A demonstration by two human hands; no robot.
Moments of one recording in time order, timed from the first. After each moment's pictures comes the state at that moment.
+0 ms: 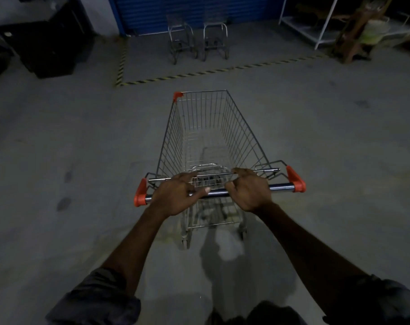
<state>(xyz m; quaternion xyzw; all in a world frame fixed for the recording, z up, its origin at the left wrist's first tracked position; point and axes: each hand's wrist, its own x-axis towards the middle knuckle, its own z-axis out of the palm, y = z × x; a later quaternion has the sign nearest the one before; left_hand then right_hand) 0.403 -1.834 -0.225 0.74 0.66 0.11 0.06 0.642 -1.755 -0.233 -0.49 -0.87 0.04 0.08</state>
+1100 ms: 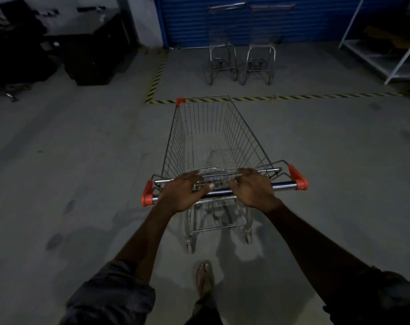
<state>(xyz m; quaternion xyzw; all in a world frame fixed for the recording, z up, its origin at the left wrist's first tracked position) 0.235 -1.331 -0.226 0.62 0.76 0.15 0.12 0.446 -1.198 -0.244 -0.37 -0.92 0.01 0.13</state>
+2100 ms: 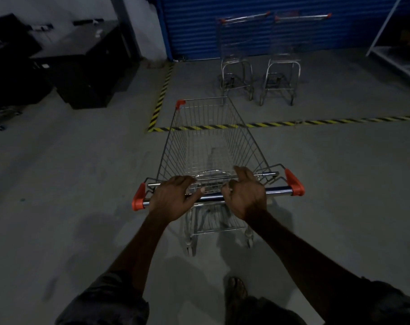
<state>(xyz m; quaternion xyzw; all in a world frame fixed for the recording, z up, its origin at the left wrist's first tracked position) -0.177 -0.903 -0.243 0.63 0.77 0.14 -0.06 0.031 -0.782 -0.257 -0.41 -0.89 0.00 0.21</state>
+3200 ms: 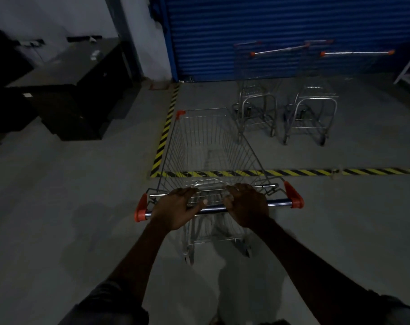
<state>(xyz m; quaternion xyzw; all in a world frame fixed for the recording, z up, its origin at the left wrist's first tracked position) -0.647 -0.454 -0.240 0.62 0.78 0.11 0.02 -0.436 -0.330 -0.245 -0.40 -0.91 0.03 0.12</state>
